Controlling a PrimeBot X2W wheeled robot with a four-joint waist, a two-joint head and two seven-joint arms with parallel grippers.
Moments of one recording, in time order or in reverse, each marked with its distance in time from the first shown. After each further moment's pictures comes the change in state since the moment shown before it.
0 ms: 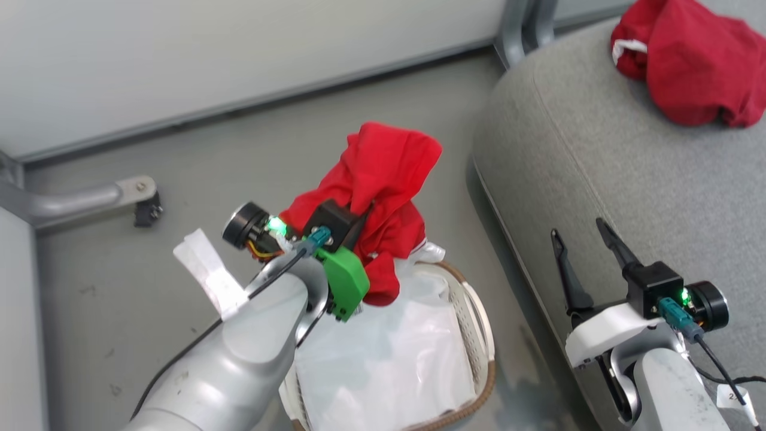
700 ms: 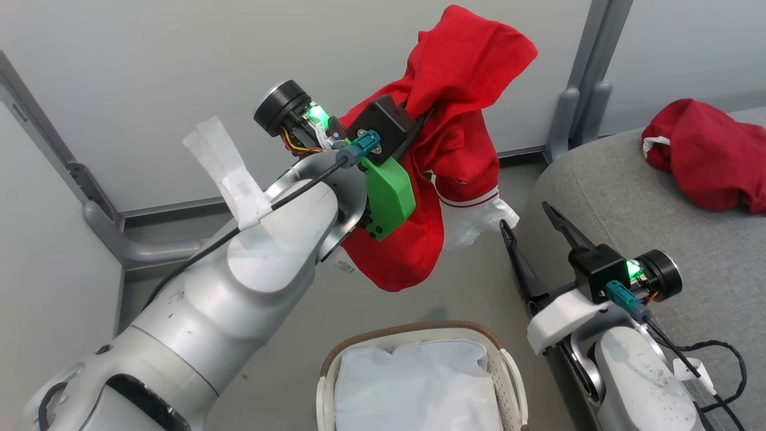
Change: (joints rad) left arm -0.253 0.042 -0.128 -0.236 -0.083 -0.014 0.144; right arm -0.082 0.000 0.139 0.043 -0.036 0.000 0.000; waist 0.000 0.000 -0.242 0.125
